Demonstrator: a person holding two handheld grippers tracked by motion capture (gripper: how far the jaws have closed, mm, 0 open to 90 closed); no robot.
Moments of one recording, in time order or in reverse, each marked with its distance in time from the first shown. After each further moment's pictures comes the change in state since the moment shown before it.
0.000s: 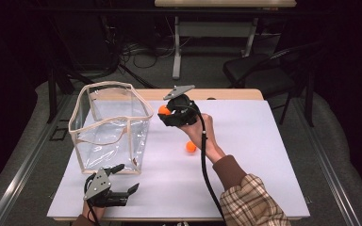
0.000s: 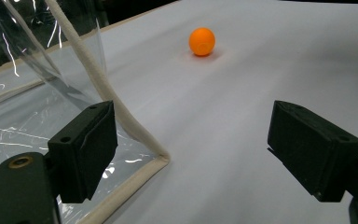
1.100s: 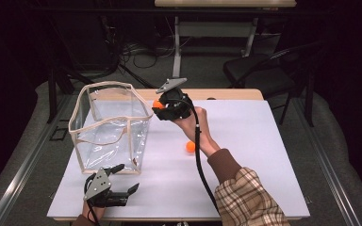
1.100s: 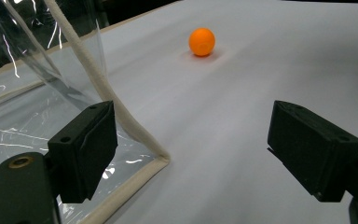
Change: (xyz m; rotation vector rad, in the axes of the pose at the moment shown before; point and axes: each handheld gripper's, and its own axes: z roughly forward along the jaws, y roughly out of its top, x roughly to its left) left arm 0.000 0.000 0.000 -0.004 0.002 0.006; right arm 0.003 0.024 0.005 -0.009 -0.016 -0.033
